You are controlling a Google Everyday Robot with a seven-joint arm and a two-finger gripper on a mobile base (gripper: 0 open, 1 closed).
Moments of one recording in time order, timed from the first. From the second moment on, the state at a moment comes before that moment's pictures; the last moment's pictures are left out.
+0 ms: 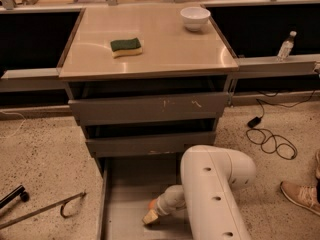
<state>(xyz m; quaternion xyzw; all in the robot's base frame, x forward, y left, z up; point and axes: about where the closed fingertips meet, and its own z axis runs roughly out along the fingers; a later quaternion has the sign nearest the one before) 0.534 0.028 0.113 -0.41 0.88 0.18 0.17</state>
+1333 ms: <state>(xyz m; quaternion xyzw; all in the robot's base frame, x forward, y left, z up) 0.650 -0.008 0.251 -0.41 0.83 0.25 0.30</state>
